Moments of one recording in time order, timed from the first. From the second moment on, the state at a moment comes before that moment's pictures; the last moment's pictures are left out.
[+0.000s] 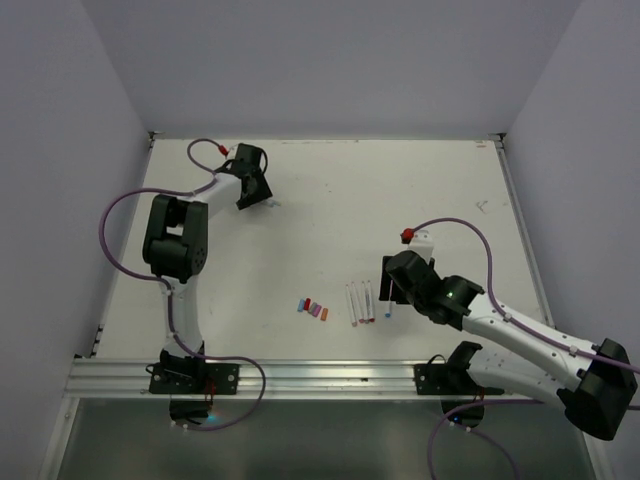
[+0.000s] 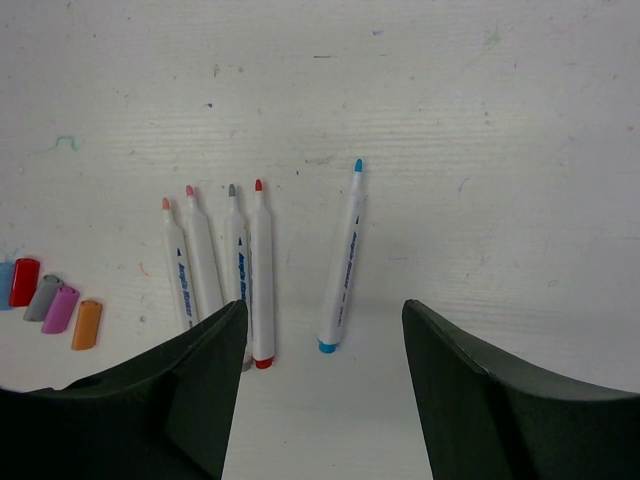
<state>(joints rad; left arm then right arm) -0.24 2.10 1.51 -0.37 -0.22 -0.62 0.83 0.95 0.64 -0.61 0.46 0.72</state>
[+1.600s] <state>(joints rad) -0.30 1.37 0.81 -0.13 -0.05 -0.65 0.83 1.01 0.65 -0.41 0.10 0.65</state>
